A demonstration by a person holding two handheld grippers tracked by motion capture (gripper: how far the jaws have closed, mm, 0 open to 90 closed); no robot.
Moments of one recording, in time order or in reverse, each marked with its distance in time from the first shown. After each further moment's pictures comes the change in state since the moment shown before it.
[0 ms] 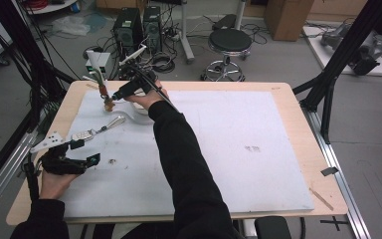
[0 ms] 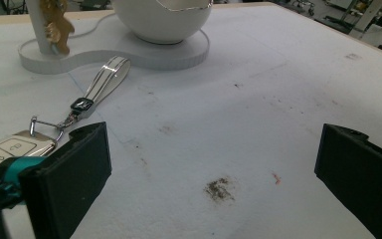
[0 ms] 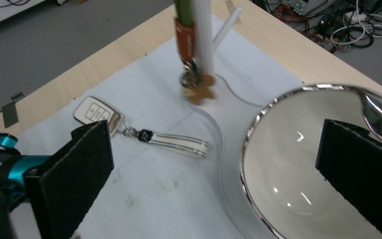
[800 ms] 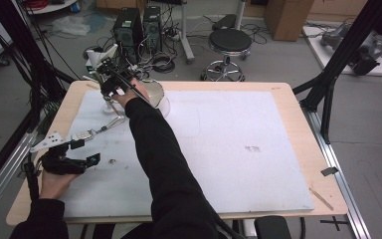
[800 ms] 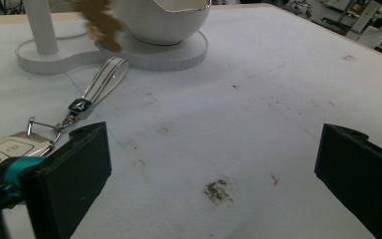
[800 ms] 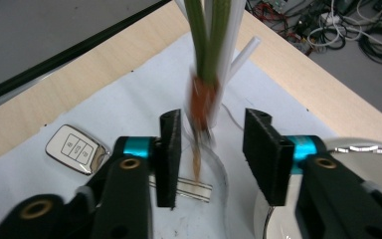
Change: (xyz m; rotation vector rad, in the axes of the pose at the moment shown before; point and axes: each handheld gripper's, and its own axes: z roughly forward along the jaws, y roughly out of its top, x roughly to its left) left arm 0.000 0.000 0.001 0.001 -0.008 0.002; right arm 0.033 0.038 0.049 0.048 -0.120 -0.033
